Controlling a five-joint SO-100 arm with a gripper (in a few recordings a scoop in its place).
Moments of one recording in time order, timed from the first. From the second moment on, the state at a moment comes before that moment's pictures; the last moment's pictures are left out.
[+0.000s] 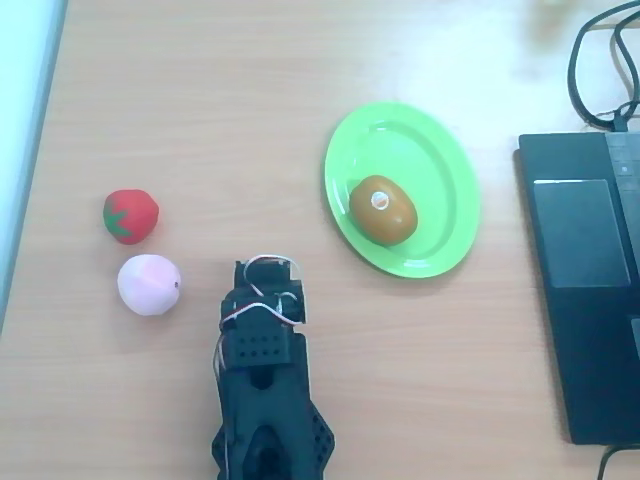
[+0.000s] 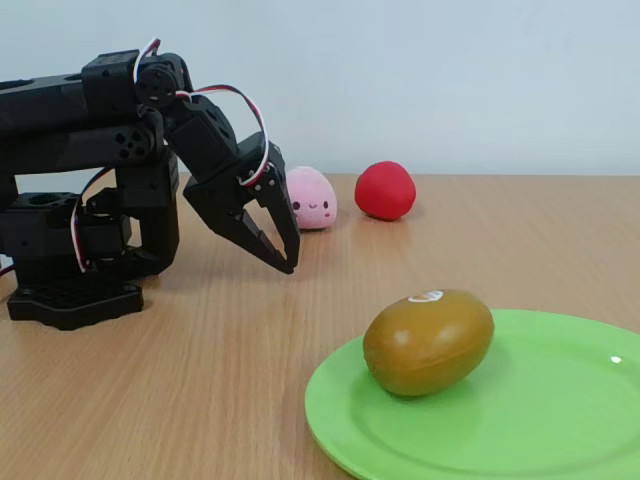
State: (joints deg) arm -1.8 187.5 176.4 71.8 5.1
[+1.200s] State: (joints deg) arm -9.3 137.5 111.1 73.2 -1.5
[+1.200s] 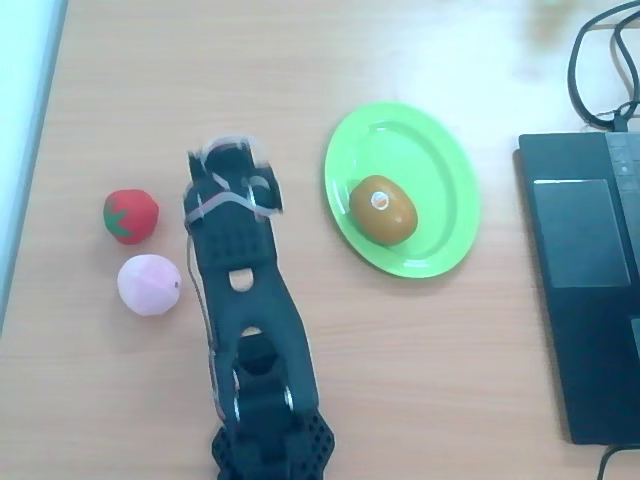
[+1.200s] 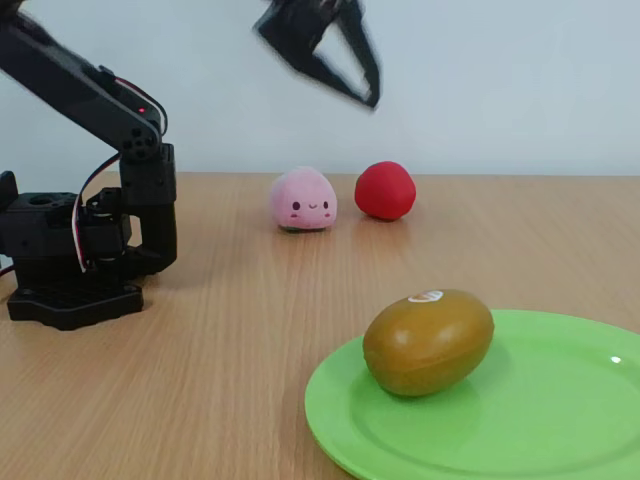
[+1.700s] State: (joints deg) arm -12.2 121.9 90.9 77.3 -13.5
